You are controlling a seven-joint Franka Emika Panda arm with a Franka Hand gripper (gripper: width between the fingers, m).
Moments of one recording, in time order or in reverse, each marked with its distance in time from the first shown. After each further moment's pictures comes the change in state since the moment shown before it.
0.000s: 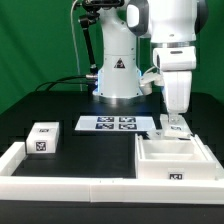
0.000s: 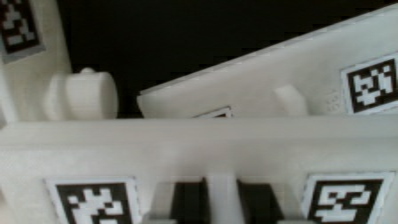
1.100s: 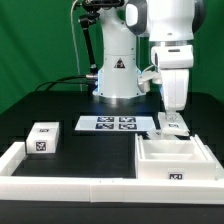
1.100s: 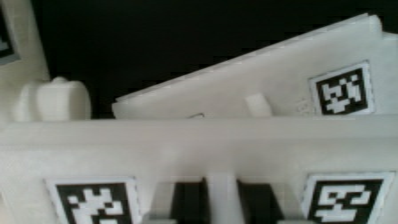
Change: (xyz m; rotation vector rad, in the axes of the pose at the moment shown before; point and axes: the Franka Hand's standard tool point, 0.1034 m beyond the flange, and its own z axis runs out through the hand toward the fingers) arm -0.005 -0.011 -0.003 -0.003 -0.005 -0.006
